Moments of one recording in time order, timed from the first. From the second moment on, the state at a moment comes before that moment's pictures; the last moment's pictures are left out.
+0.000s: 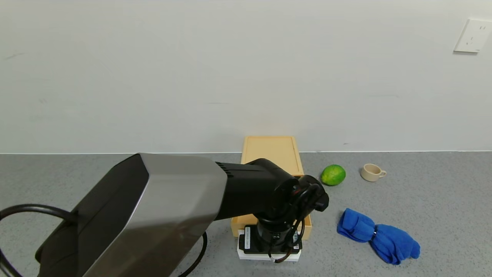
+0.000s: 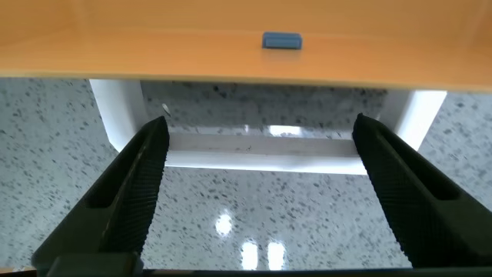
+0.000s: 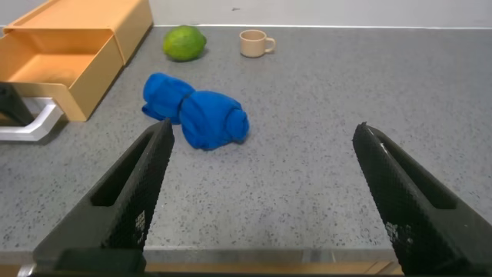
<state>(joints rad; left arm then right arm) -0.90 2.35 -1.86 0.91 0.23 -0.89 0.00 0.00 -0.01 0.02 -0.02 0.02</state>
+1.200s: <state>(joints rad) -0.82 1.99 -1.85 0.95 0.16 -0.66 0.00 0.00 -0.01 0.01 -0.02 0.02</state>
